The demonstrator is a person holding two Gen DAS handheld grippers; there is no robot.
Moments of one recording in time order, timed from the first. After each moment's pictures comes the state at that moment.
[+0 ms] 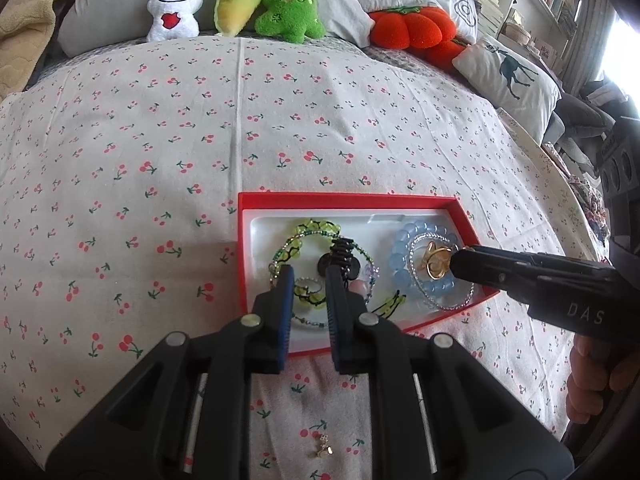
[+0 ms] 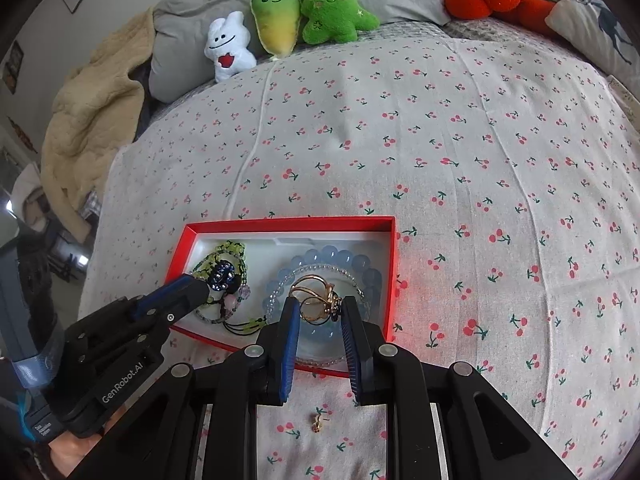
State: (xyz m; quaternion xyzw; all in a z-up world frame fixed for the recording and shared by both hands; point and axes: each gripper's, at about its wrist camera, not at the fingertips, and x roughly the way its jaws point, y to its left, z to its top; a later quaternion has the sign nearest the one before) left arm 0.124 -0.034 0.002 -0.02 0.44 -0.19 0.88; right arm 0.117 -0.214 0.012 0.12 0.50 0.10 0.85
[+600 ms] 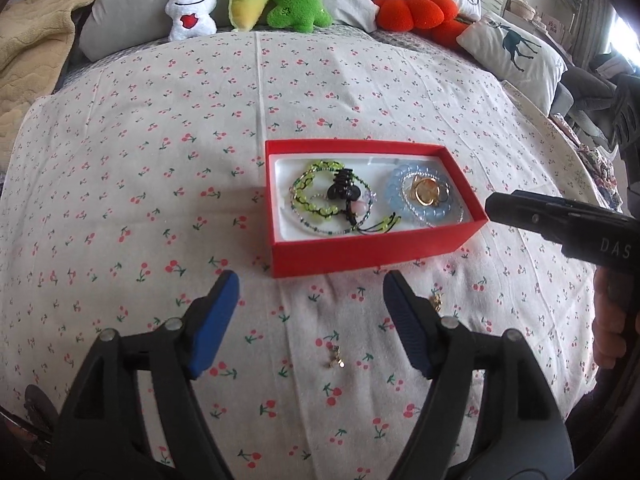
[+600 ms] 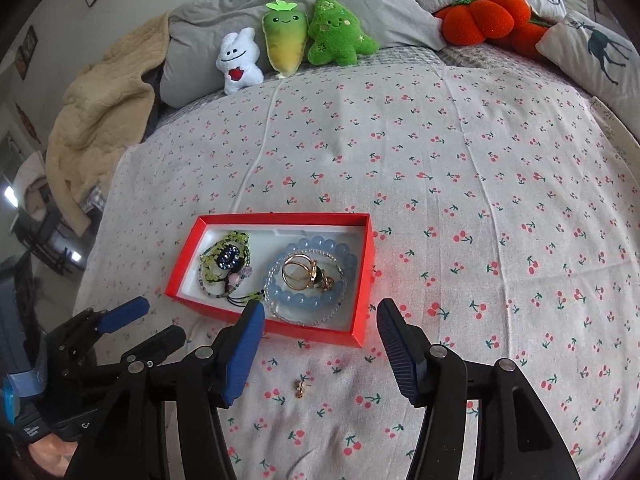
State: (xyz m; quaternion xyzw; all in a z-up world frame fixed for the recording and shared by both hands) left arm 0.065 -0.021 0.015 0.02 0.46 -0.15 0.87; right arm 0.074 -0.226 0.036 0.09 0.48 0.09 0.87
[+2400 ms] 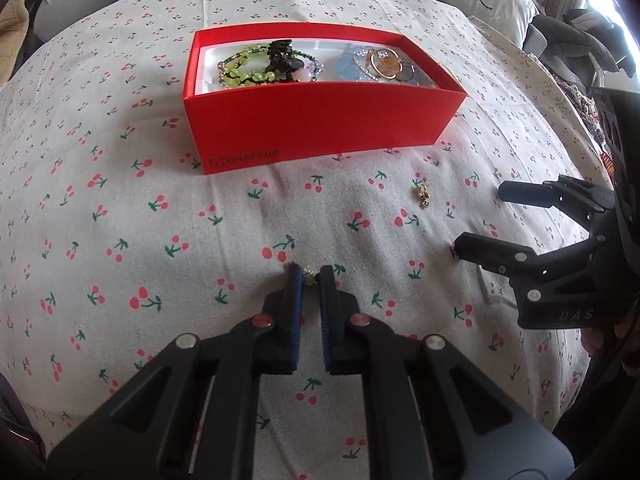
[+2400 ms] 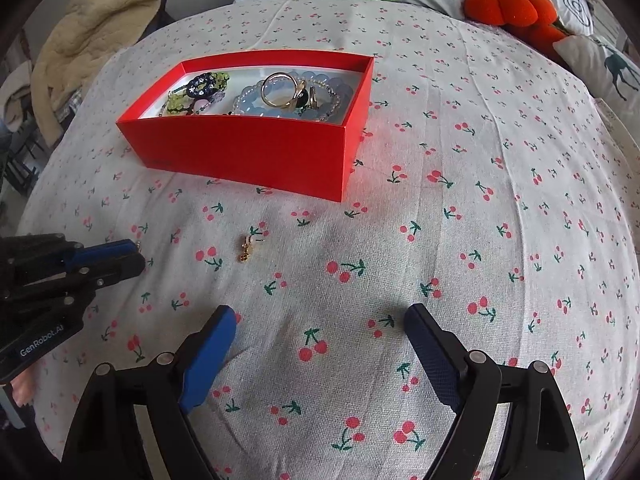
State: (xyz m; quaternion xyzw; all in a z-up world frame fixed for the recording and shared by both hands) left arm 0.035 -0.043 -0.042 0.06 0.51 -0.21 0.83; right arm 0.025 -0.205 -0.046 -0.02 0.53 0.07 0.84
